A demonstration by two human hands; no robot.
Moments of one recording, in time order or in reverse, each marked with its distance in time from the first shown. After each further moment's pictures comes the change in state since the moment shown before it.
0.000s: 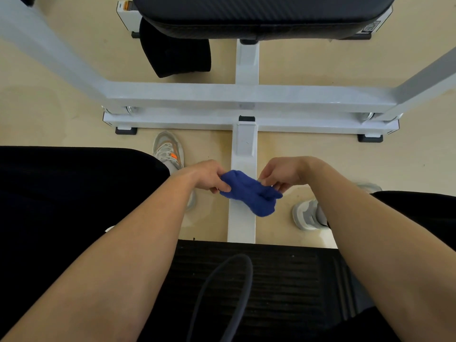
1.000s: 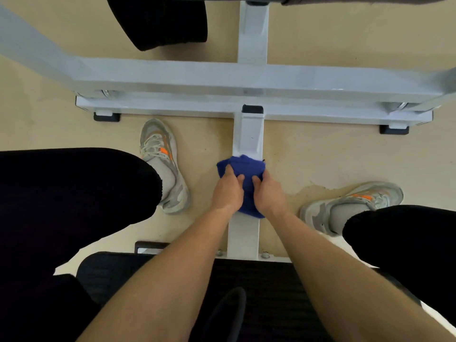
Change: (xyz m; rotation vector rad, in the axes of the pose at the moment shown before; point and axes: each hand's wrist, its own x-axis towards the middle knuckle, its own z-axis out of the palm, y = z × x) left_hand 0.091 -0.002 0.095 -0.388 0.509 -0.148; right_hand 0.109 0.034 0.085 0.248 0.753 0.069
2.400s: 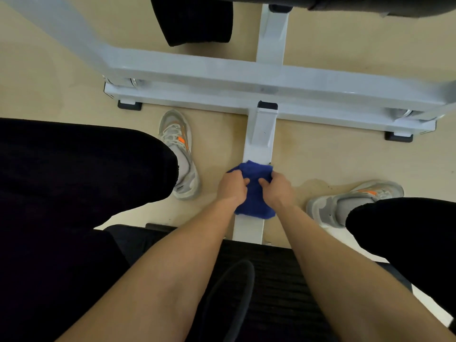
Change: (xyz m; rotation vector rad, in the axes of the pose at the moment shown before) left_hand -0.023 -0.014 -0.015 0.280 -0.003 0.051; right_hand -0.022 -0.007 -0.007 -0.128 -0.015 0.058
